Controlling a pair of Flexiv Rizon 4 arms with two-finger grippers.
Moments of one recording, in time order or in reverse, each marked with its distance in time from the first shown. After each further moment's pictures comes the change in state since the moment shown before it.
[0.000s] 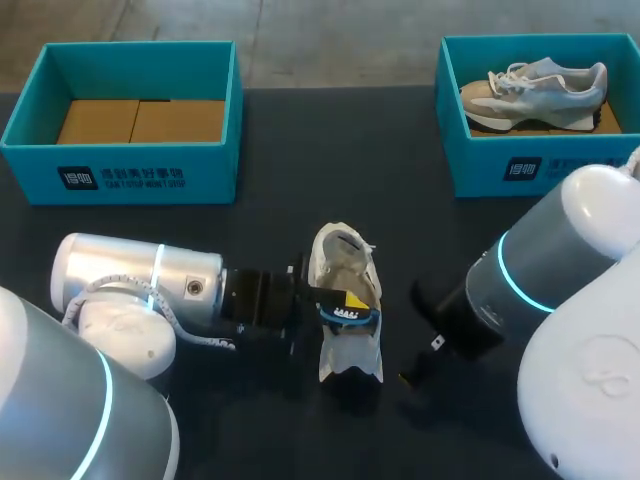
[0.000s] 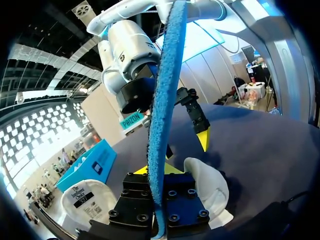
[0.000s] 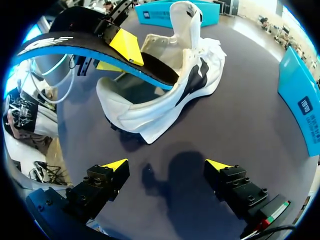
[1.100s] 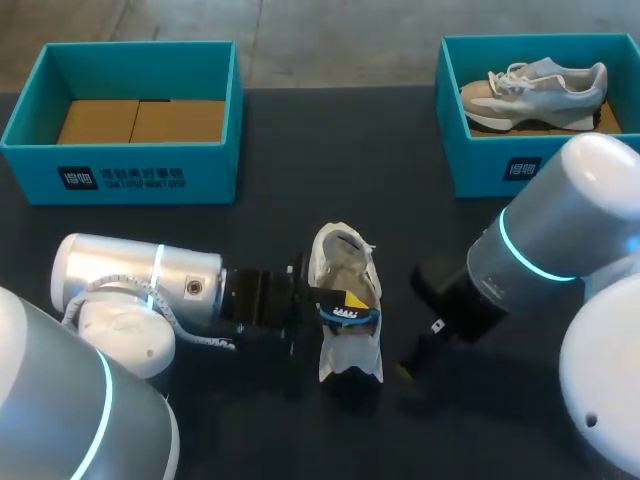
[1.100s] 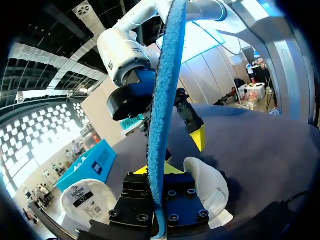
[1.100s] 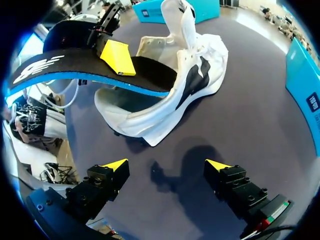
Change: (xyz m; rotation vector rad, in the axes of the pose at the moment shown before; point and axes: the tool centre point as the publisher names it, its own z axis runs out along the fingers) left arm 0.000 0.001 0.000 0.006 0.000 -0.004; right arm -0.001 0.008 -0.004 0.033 0.104 0.033
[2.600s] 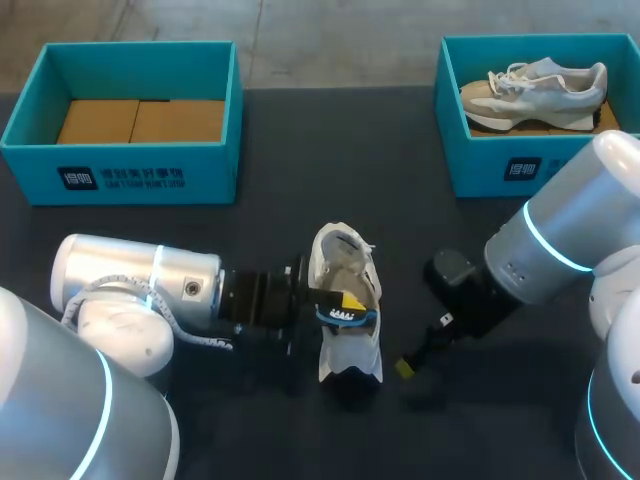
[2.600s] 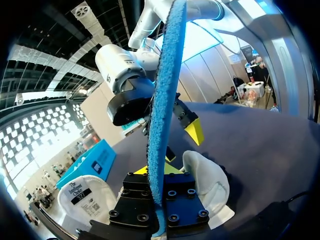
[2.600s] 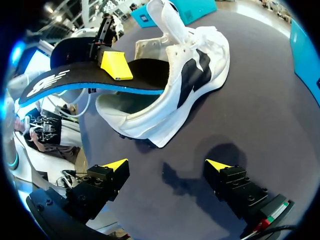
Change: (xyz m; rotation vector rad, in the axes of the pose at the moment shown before) left arm 0.002 0.009 -0.002 0.001 0.003 0.014; right arm 0.004 -0.001 0.005 -0.024 0.162 0.084
